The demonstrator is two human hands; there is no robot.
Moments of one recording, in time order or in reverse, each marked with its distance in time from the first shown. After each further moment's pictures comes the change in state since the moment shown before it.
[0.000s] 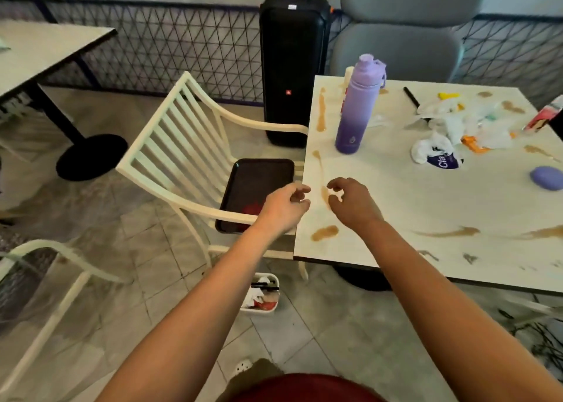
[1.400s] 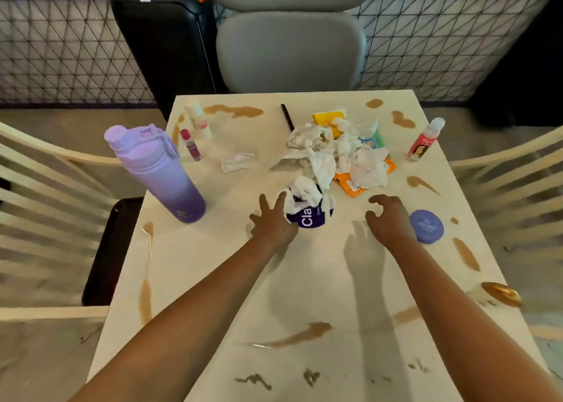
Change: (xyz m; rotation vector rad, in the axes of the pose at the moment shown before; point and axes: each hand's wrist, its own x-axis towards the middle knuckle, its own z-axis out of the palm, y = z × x) left_hand 0.277 0.174 0.326 0.434 -0.239 -0.258; right_hand 0.174 0.395 -0.240 -0.007 0.146 0.449
